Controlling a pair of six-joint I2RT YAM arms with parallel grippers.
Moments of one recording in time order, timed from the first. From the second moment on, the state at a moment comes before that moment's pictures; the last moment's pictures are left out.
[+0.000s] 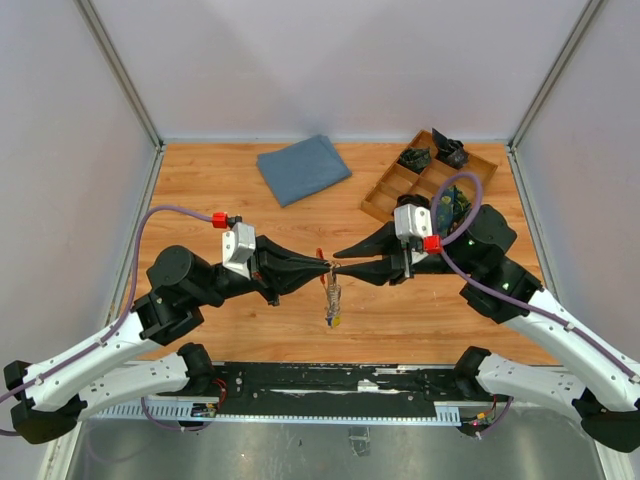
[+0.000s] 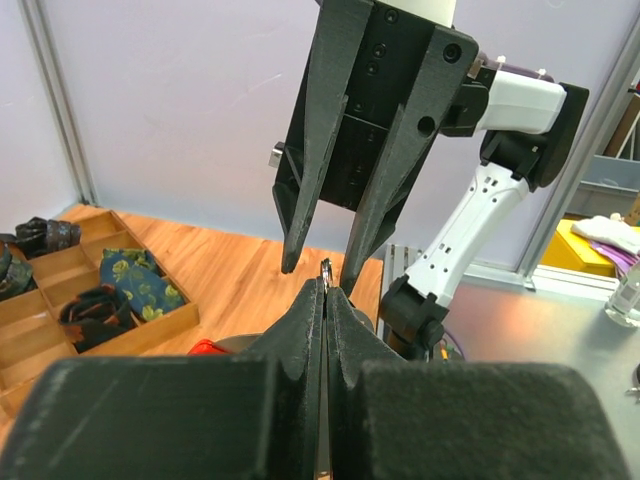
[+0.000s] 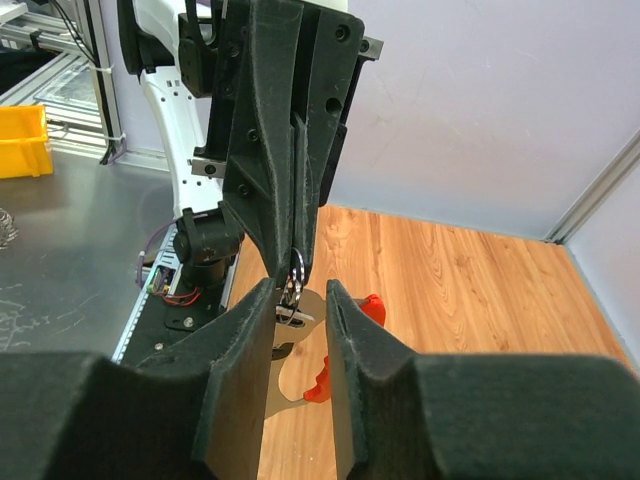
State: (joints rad) left arm -1.00 0.72 0.84 0.18 0.33 -0.19; right arm 0.87 0.90 1.07 -0.04 -0.74 -0.14
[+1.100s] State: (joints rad) left arm -1.00 0.72 0.84 0.19 0.35 -0.17; right arm 0.87 0.93 1.13 -0.12 -0.78 -0.11
